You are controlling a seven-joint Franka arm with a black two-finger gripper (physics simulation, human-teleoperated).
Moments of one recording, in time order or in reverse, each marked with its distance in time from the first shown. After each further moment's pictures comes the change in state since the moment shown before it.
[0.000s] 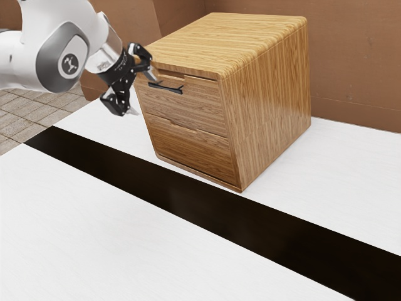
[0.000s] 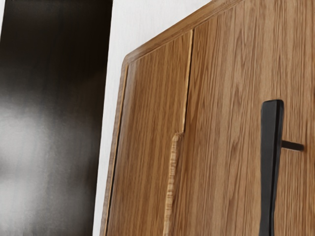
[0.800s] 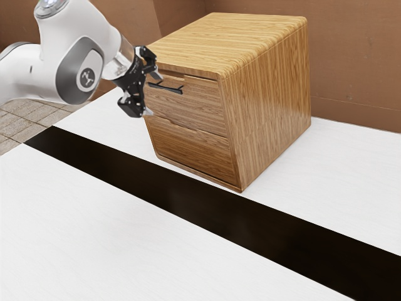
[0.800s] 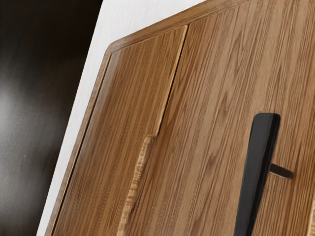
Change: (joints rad) arm -0.040 0.042 0.034 -0.031 0.010 0.155 -0.199
